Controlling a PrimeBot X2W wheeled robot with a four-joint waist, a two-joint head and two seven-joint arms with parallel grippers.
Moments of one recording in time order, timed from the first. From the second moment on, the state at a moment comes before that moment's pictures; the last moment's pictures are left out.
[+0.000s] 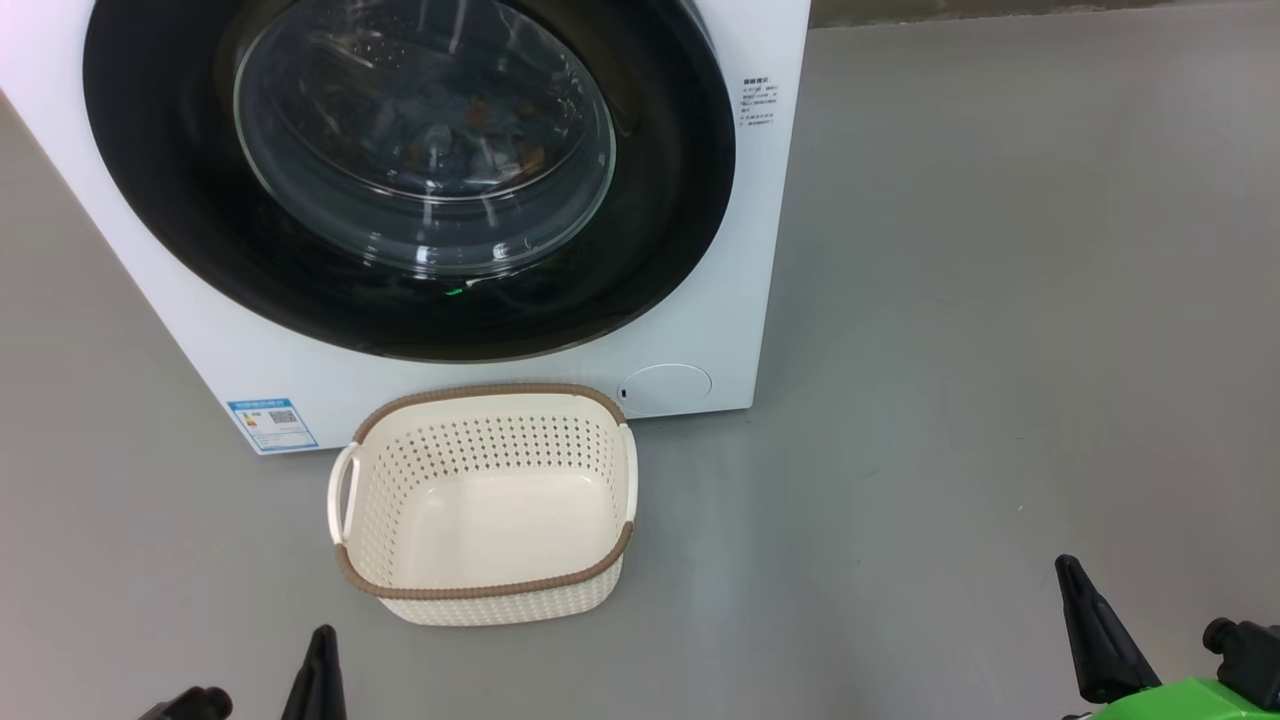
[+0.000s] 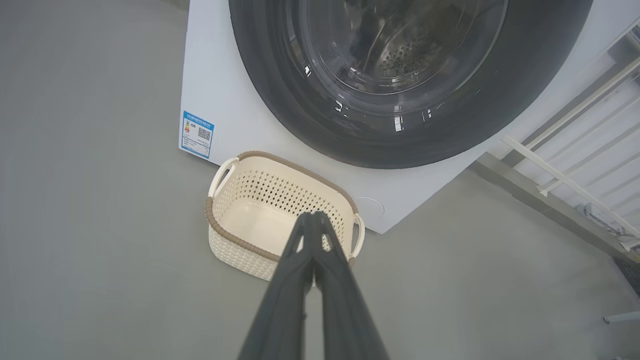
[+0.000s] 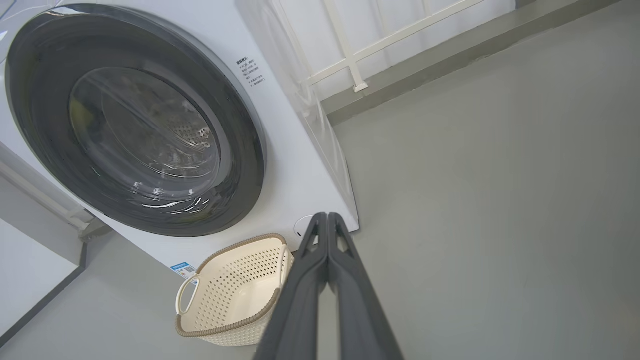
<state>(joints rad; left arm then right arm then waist) 0.05 0.02 -0.07 0.23 -0.62 -0.01 -0.15 0.06 -0.15 -0.05 0.19 0.60 0.14 -0.16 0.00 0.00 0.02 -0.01</state>
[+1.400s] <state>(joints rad) -0.01 0.03 0.00 0.24 -1.08 -0.06 -0.03 0.00 -0.10 -0.08 0.23 1.07 0.14 -0.04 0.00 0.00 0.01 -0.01</state>
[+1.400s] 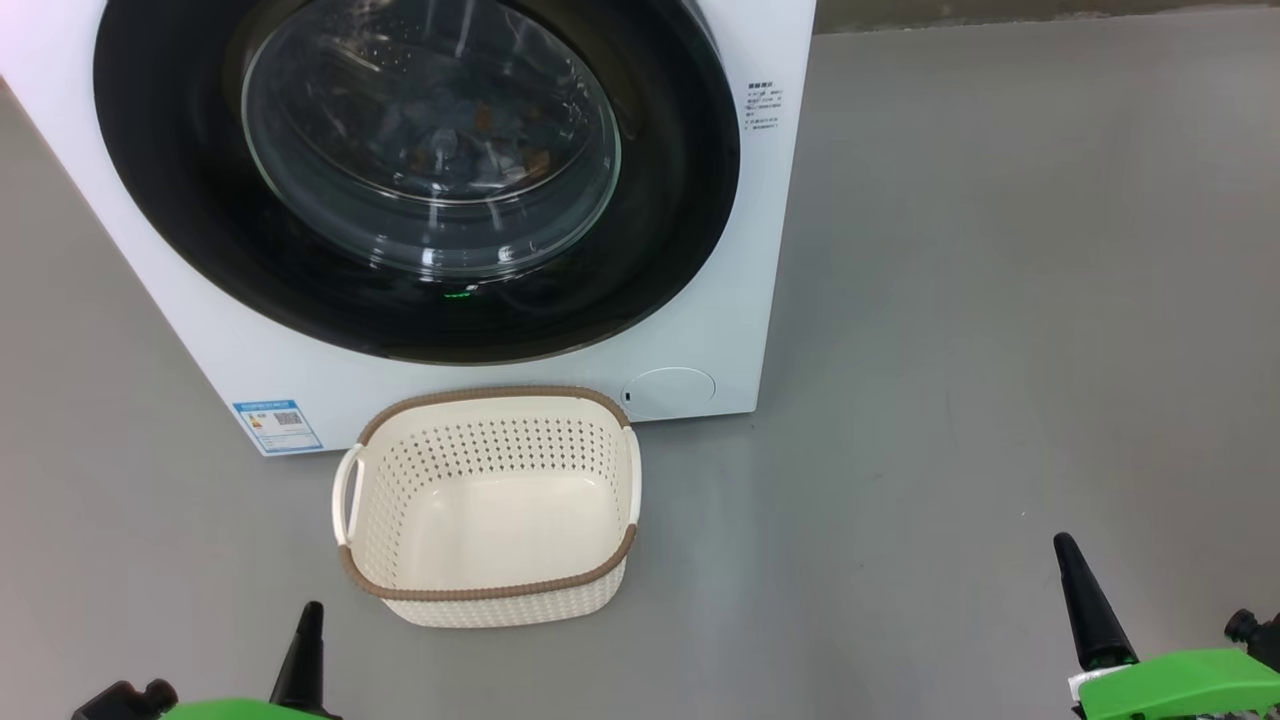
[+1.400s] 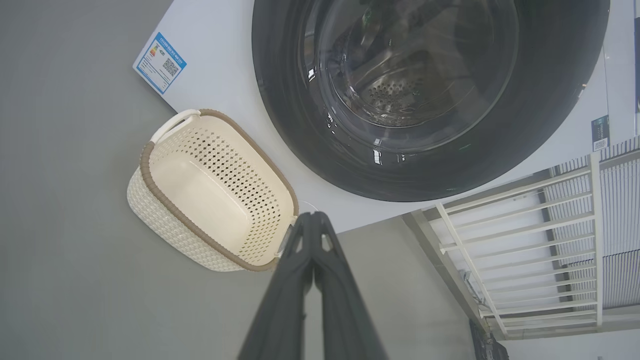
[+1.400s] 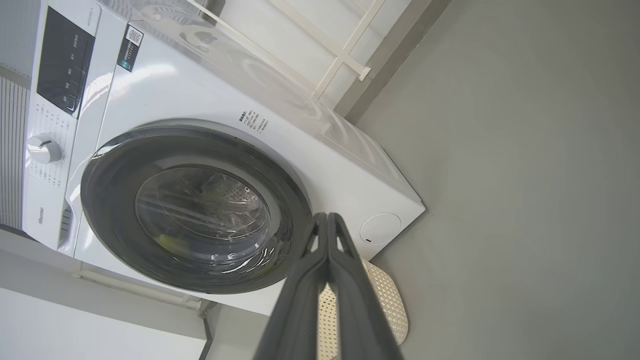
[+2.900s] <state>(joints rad) -0.06 0.03 0.07 0.26 -1.57 -0.12 0.10 -0.06 -0.06 -0.12 0.27 1.57 0.13 0.09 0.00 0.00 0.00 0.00</state>
